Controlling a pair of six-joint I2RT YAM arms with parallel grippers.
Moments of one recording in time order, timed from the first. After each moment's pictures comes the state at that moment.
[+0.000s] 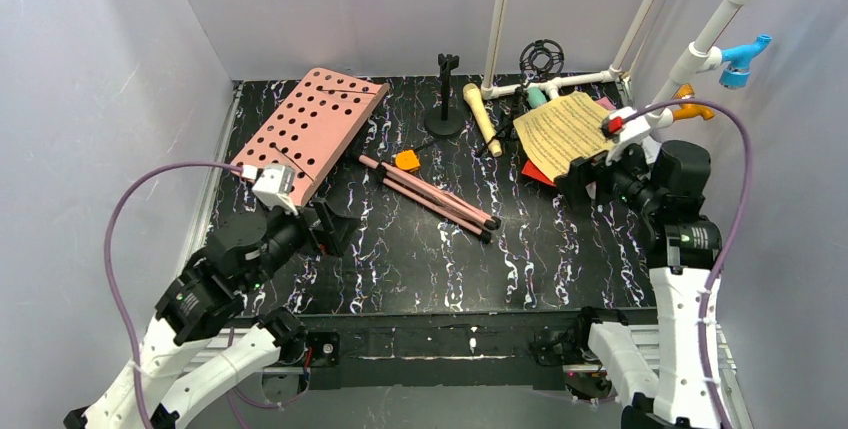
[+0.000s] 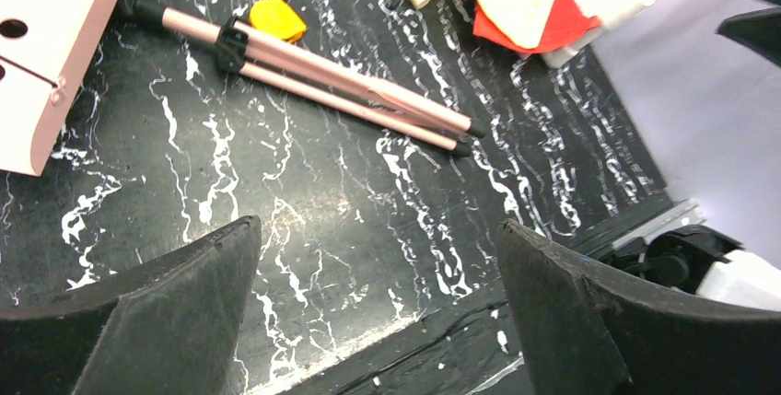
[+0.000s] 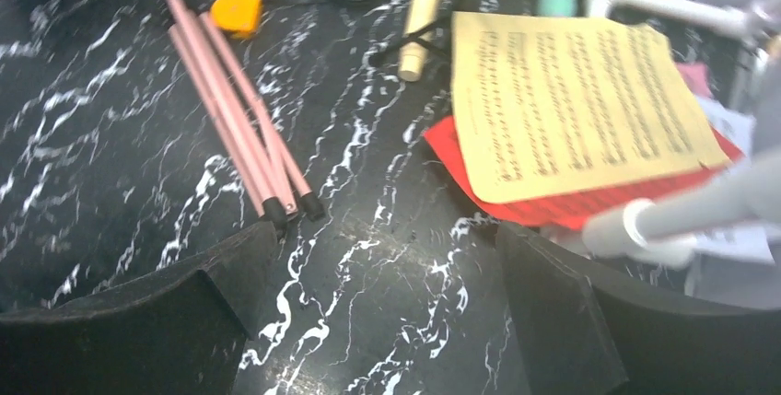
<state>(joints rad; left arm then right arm) -0.73 0.52 0.94 -0.75 -0.19 -0.48 -0.02 0.79 1.09 -0.72 -0.56 -0.28</state>
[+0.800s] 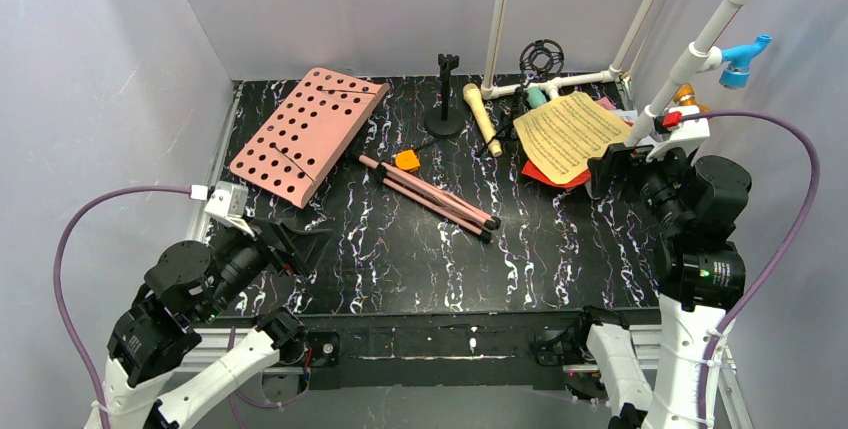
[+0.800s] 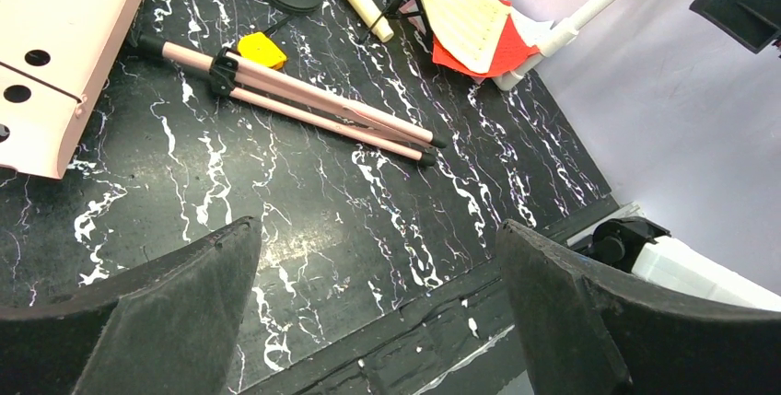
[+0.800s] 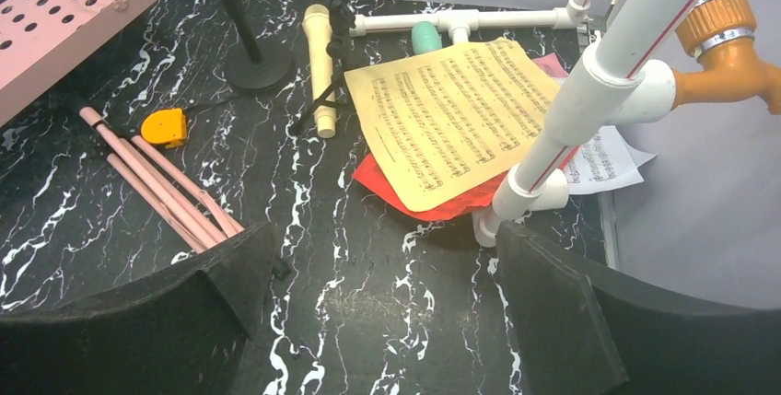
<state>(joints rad) -0.73 0.38 1.10 -0.91 -0.17 -0.48 -0.13 0.69 1.21 -0.75 -0.30 -0.05</state>
